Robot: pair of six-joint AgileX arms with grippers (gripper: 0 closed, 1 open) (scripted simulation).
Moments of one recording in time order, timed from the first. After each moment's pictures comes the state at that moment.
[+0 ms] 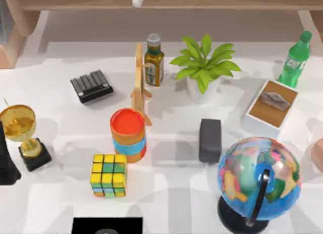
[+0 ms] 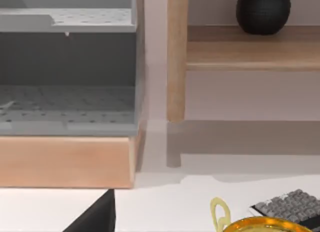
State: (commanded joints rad) left arm 0.00 0.00 0.00 0.00 0.00 0.00; right arm 0.00 0.00 0.00 0.00 0.00 0.00
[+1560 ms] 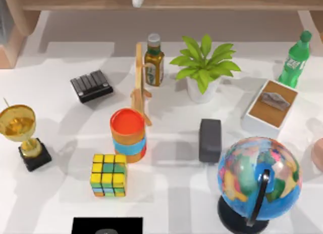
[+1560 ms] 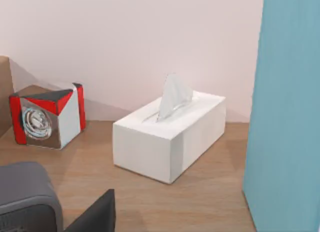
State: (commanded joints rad) left arm -0.51 1.83 1.96 -0.11 -0.48 0.01; right arm 0.00 0.00 0.00 0.00 0.00 0.00
